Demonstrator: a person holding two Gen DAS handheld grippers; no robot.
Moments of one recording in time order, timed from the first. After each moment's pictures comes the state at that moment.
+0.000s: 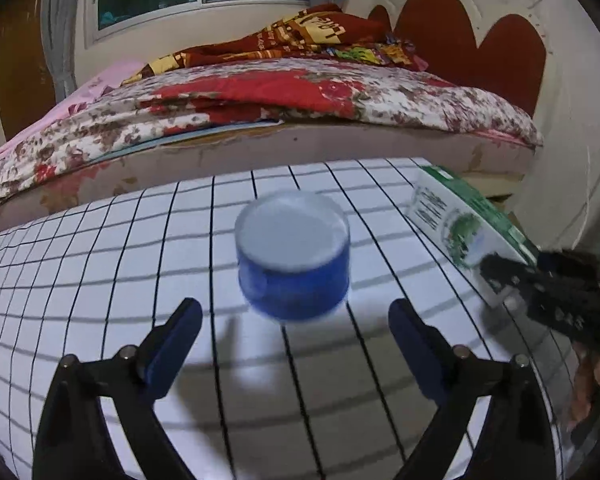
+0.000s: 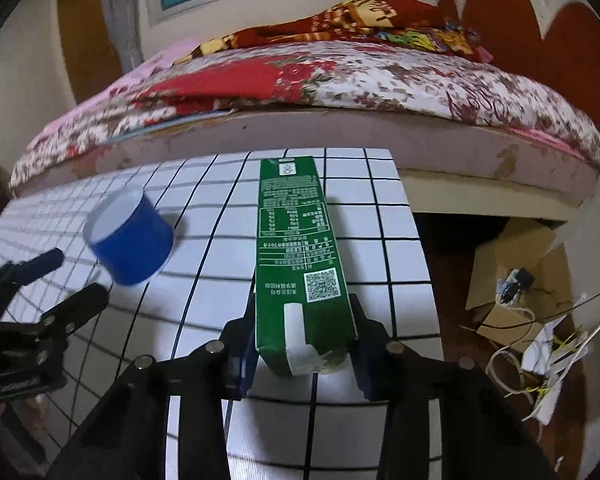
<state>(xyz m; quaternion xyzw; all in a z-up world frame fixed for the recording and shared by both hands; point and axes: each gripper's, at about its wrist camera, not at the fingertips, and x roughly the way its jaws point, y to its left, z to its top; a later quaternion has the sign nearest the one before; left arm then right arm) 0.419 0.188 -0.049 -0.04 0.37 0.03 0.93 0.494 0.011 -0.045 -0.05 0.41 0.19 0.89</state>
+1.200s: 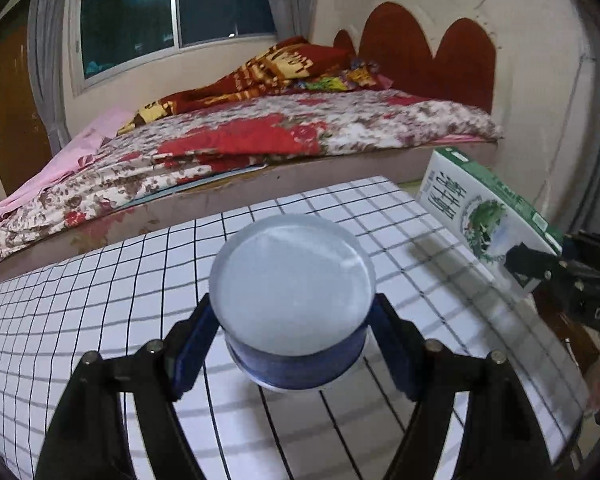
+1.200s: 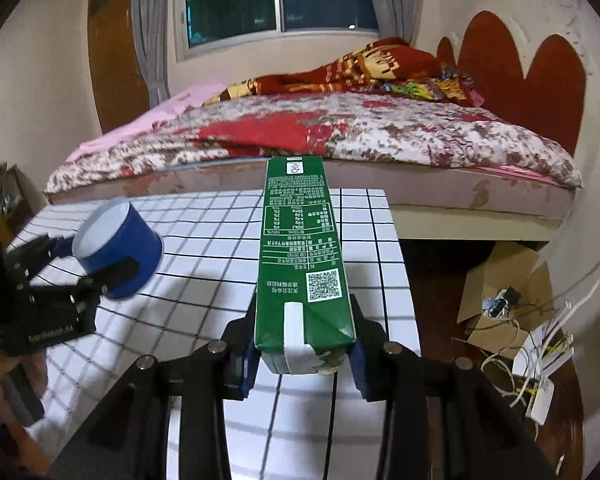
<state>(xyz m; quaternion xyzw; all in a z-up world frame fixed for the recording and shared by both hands) 0.318 0.176 0.010 0.02 0.32 -0.01 0.95 0.361 -0.020 0.025 -0.04 0.32 0.22 0.92</state>
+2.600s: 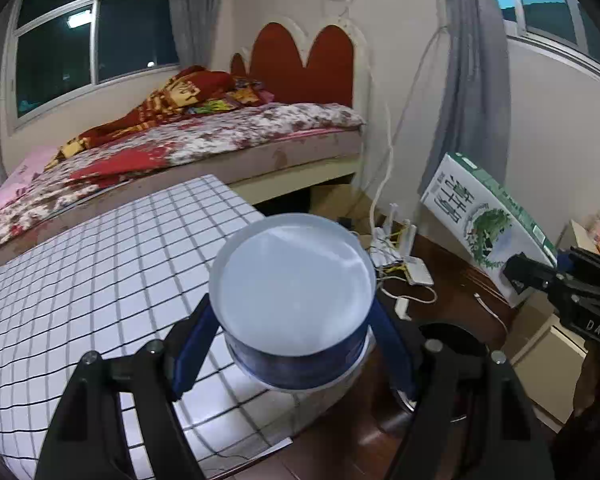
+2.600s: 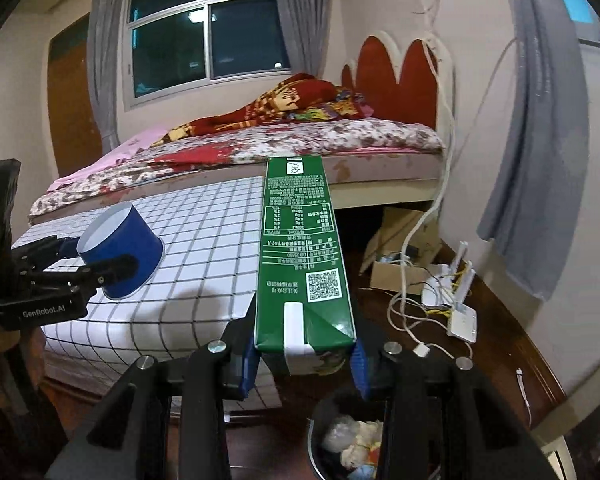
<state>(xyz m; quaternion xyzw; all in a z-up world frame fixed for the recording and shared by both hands) 0.148 -0.003 0.011 0.05 0.29 -0.16 0.94 0.101 -0.235 0.018 0.00 0.26 0.09 0.96</state>
